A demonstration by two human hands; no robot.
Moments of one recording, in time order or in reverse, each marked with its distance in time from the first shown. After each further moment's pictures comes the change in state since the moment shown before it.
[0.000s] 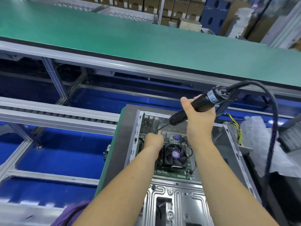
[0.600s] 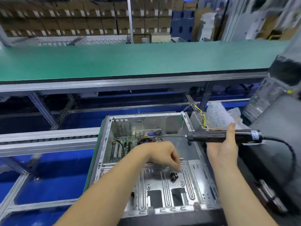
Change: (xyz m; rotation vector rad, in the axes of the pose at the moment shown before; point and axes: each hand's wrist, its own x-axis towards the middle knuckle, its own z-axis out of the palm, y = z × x) left_hand -0.149 0.028 0.061 1.114 -1.010 0.618; right_hand -0.049 -0.019 -0.219 0.703 0.524 0.153
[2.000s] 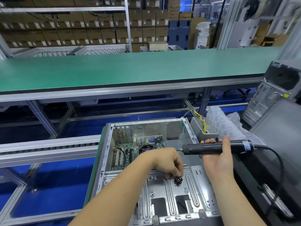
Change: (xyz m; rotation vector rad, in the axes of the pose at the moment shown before) left_hand 0.009 -0.007 0.003 0.011 0.029 -0.038; right_hand -0.005 0.021 -0.025 0.104 -0.062 0.122
